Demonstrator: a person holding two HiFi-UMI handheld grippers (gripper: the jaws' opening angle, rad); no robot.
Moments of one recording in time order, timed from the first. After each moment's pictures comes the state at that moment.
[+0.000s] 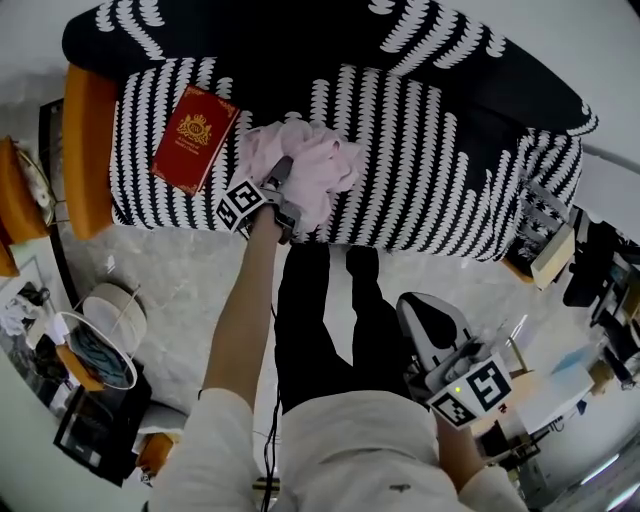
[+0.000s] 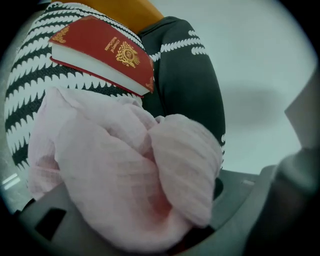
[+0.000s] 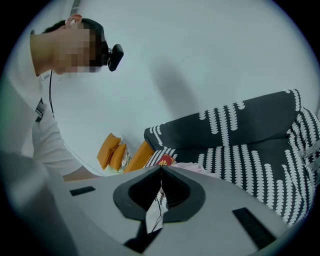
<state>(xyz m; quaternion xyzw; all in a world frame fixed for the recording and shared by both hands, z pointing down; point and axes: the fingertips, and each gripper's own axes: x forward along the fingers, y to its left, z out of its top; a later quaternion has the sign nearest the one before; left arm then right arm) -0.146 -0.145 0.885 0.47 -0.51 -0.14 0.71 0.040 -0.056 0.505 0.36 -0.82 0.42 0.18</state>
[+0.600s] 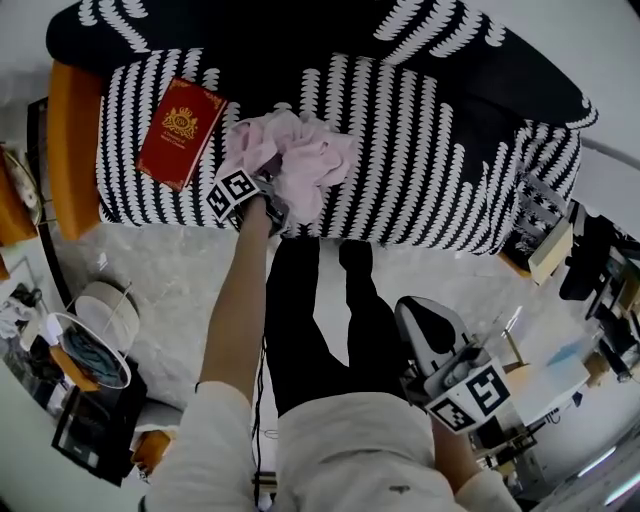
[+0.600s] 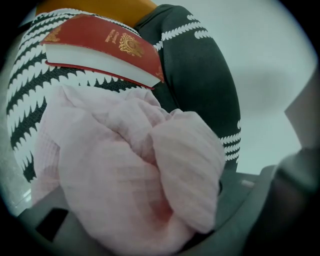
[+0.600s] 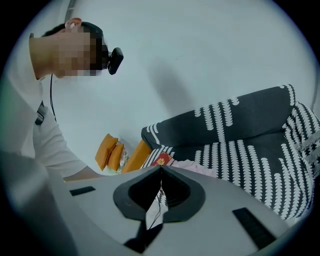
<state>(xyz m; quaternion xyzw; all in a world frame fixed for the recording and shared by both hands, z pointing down) -0.145 -0.129 0.926 0.47 -0.52 -0.05 0.71 0.052 -0.046 0.516 0.37 -0.80 0.43 0.18</state>
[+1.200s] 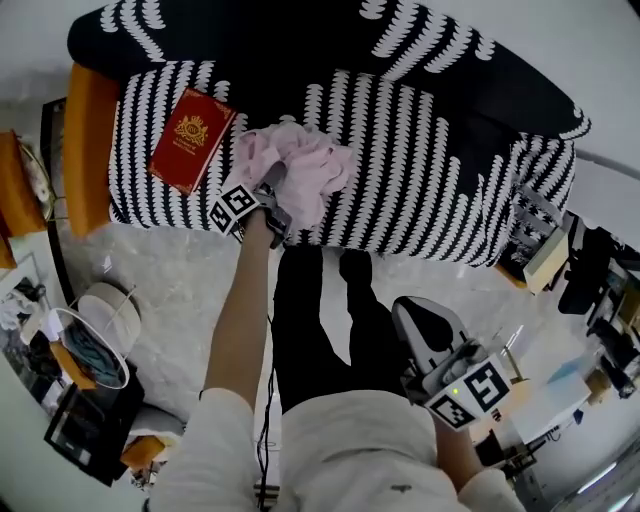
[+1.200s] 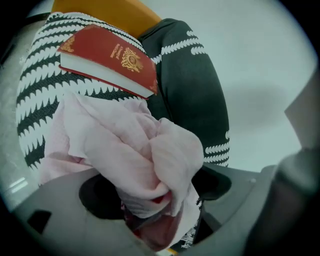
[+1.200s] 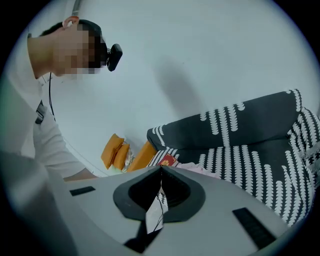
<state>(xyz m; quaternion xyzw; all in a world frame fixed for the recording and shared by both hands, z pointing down) -0.150 -0.129 0.887 0.46 -0.53 -0.12 0.70 0.057 -0.047 0.492 0.34 -0.82 0.42 0.17</state>
